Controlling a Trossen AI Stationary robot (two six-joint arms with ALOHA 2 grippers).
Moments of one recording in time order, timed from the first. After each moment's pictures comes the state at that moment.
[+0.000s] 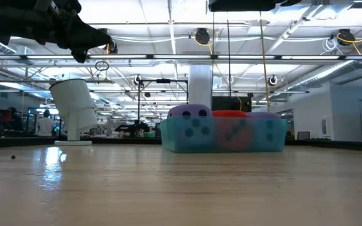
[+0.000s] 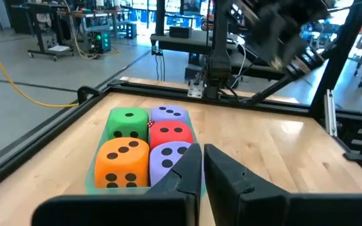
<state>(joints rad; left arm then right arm) 0.17 0.63 0.33 0.21 0.10 -0.07 0.32 1.29 0.85 0.15 0.43 -0.43</state>
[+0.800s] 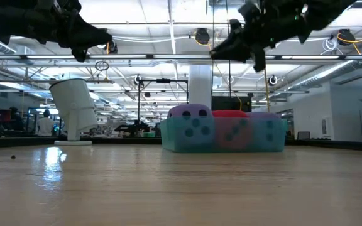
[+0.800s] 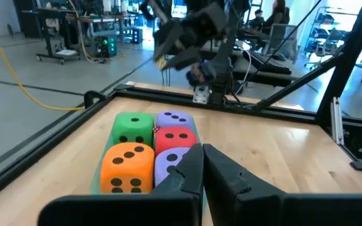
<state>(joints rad) 0.17 0.64 0.33 0.24 0.08 -0.09 -0.36 1.21 0.72 0.25 -0.16 -0.98</state>
